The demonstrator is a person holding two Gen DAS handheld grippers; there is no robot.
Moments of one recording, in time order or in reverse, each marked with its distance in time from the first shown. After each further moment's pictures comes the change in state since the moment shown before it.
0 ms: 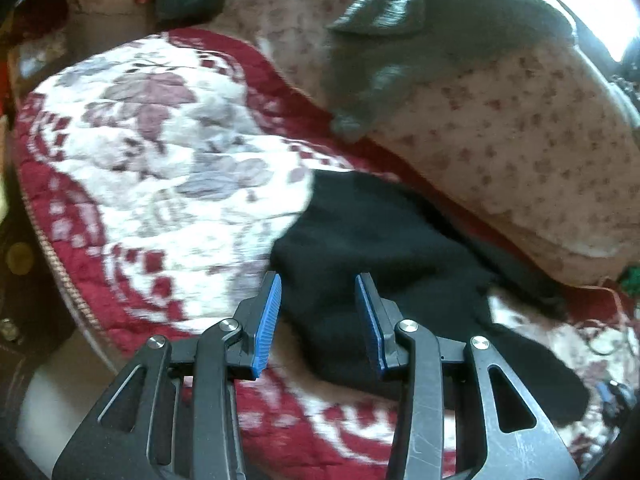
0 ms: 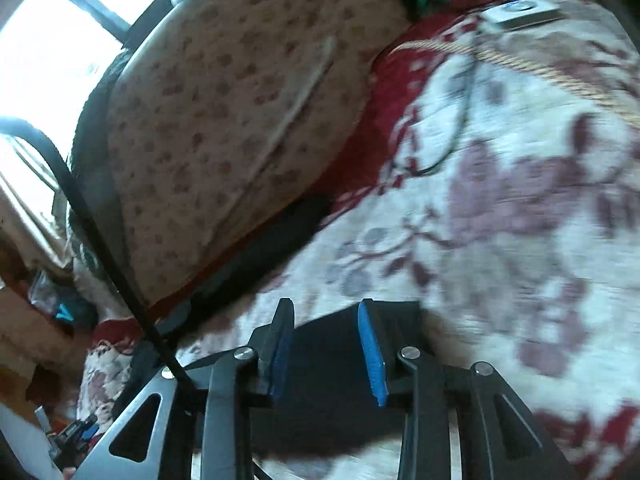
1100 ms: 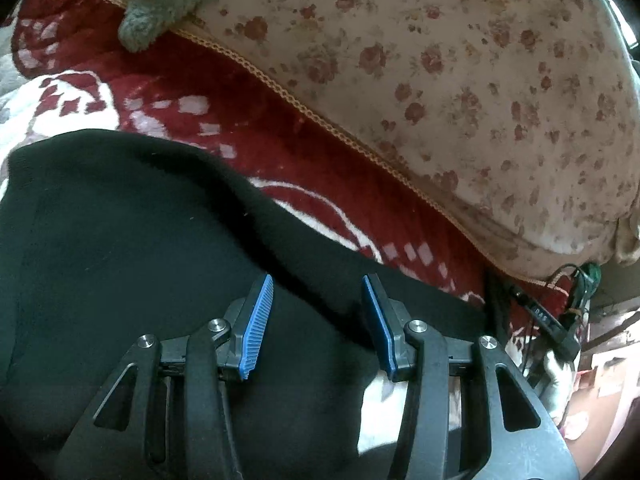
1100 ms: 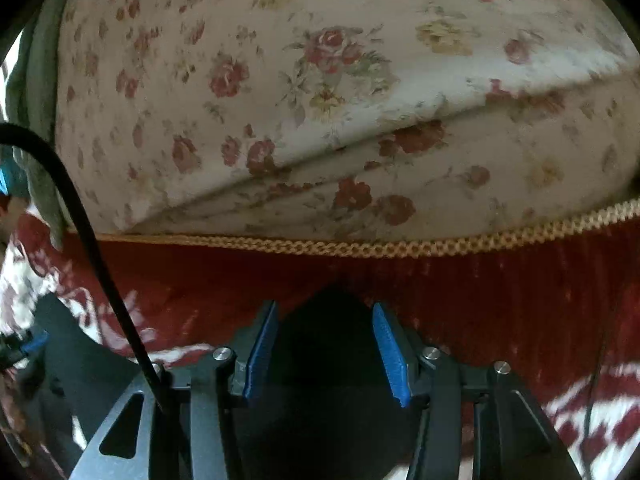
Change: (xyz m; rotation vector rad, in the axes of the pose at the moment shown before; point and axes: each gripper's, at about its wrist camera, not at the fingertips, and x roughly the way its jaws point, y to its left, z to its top) left arm 0.208 -0.168 0.063 -0.008 0.394 -0.248; right arm 0.272 0.103 0.123 -0.497 0.319 -0.146
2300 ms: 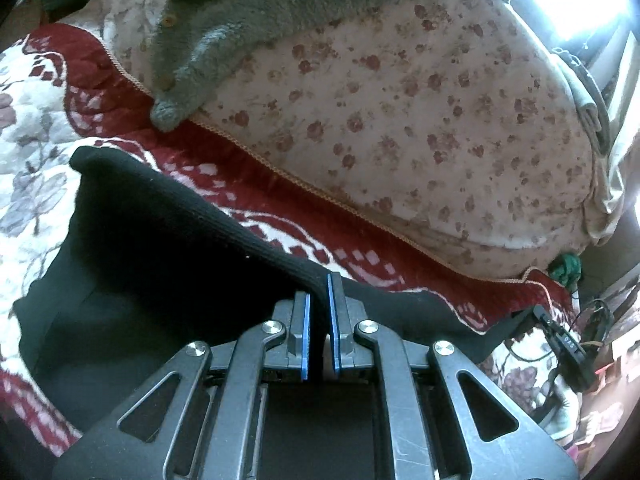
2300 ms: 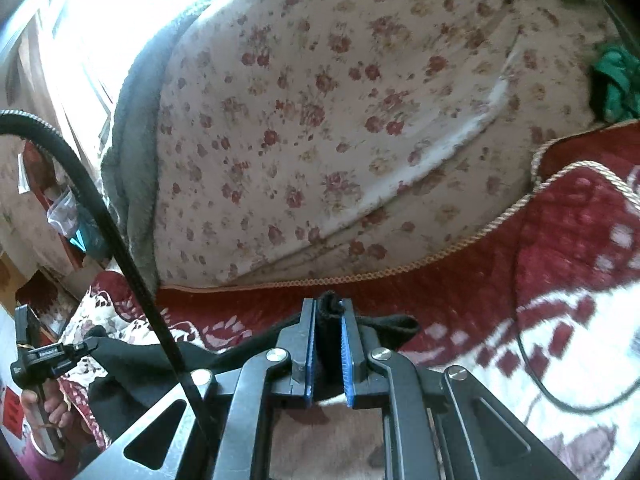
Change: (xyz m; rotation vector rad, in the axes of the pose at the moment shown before) left arm -0.114 -0.030 -0.074 0.096 -0.268 -0.011; right arm -0.164 -0.041 -0.075 0.105 -0.358 0.224
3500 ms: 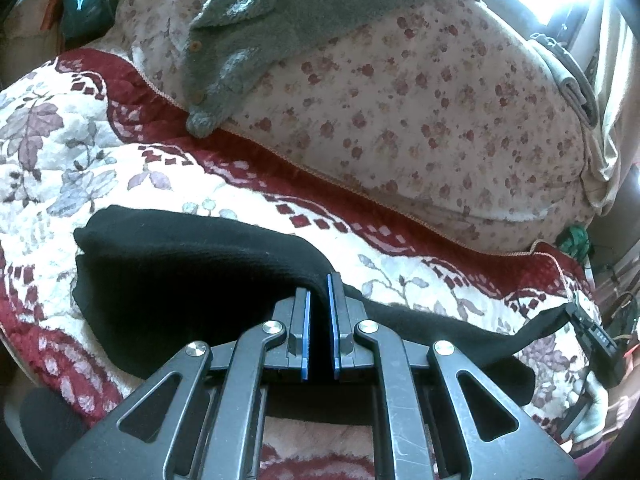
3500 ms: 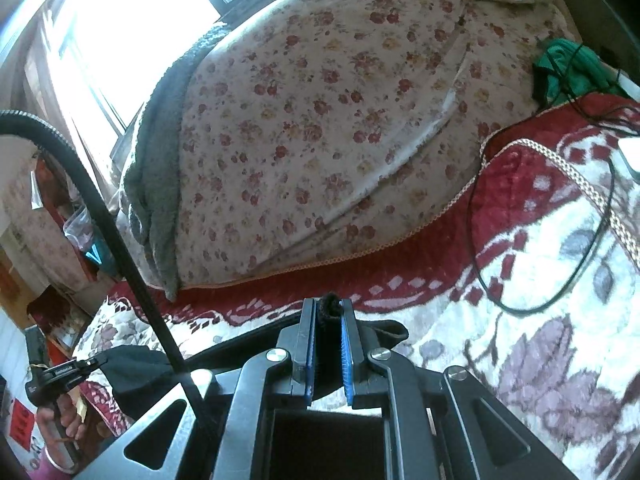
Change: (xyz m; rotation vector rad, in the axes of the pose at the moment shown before) left arm -0.057 0.003 -0.060 0.075 -0.075 0.070; right arm -0.085 0.000 -0.054 0.055 -0.065 0.014
